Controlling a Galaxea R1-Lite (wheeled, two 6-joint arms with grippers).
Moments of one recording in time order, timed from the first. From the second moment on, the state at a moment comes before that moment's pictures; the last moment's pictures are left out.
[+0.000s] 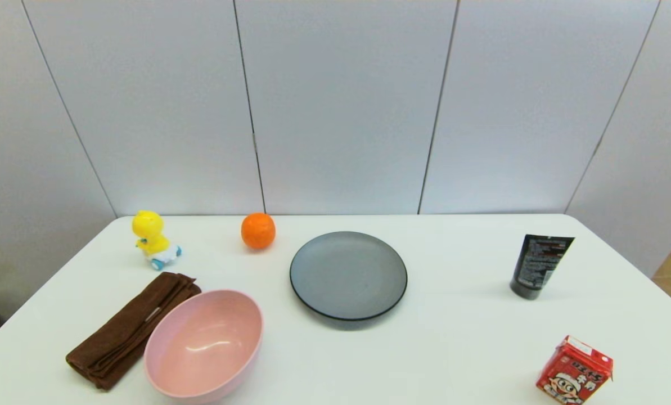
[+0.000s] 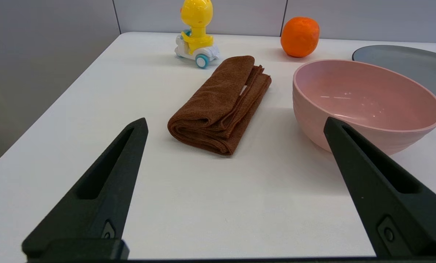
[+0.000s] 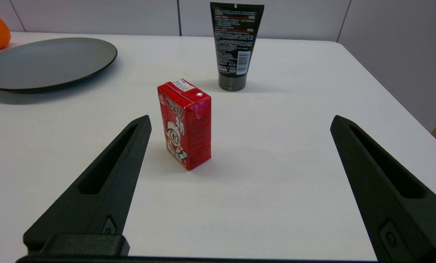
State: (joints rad) left arm 0.01 0.00 0.00 0.00 0.00 -0.01; right arm 0.00 0.00 0.00 0.00 0.02 -0.03
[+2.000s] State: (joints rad) left arm 0.01 0.32 -0.40 0.18 0.00 0.03; right arm 0.00 0.00 0.00 0.00 0.01 -0.03
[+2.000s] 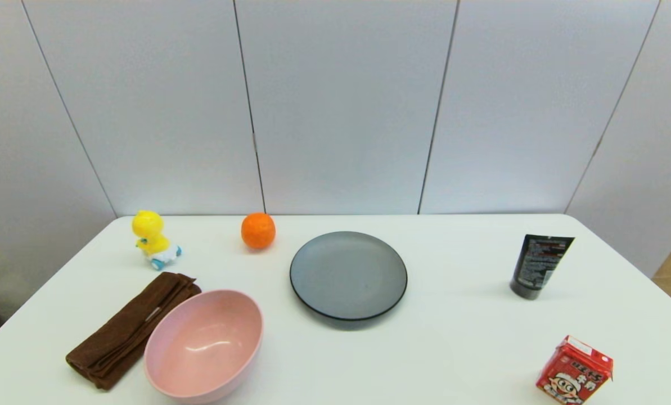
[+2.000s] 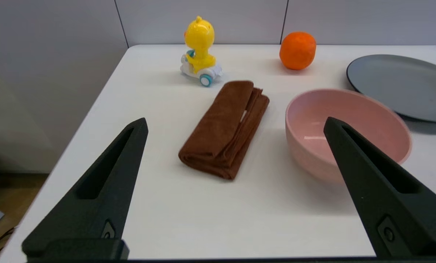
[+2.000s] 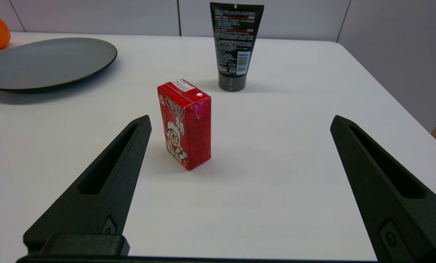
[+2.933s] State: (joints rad) left arm -0.06 1.41 -1.18 0.49 -0.01 0.03; right arm 0.00 0.00 0.00 0.00 0.02 -0.03
